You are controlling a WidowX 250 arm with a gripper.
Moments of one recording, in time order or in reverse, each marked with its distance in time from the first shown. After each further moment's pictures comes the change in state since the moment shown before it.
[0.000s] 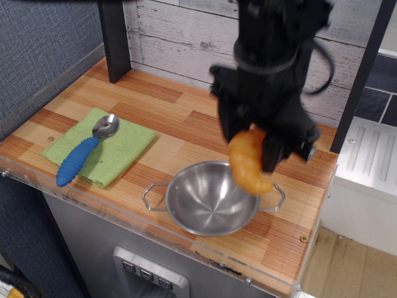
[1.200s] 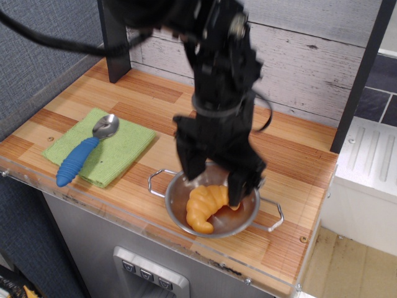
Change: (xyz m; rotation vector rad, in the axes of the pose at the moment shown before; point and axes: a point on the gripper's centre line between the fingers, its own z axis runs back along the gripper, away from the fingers) arm -0.017 0.032 -0.040 -0.052 0.099 0.090
